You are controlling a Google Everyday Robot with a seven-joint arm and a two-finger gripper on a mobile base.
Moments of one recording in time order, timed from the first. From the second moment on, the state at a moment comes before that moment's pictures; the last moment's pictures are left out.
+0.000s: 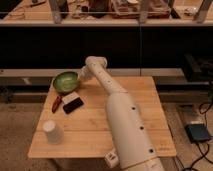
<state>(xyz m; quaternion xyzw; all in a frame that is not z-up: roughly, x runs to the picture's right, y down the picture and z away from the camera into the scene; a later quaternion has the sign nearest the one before) -0.173 -0.073 1.031 0.04 -0.31 -0.60 0.74</state>
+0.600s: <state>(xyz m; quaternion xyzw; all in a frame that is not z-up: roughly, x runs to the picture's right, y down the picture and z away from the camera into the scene) -0.170 -0.079 1.016 0.03 -0.31 -0.61 0.73</state>
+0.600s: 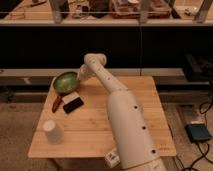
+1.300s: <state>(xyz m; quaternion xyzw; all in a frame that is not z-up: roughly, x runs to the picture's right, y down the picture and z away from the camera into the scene) -0.164 -0.087 1.006 0.02 -0.31 -0.63 0.71</state>
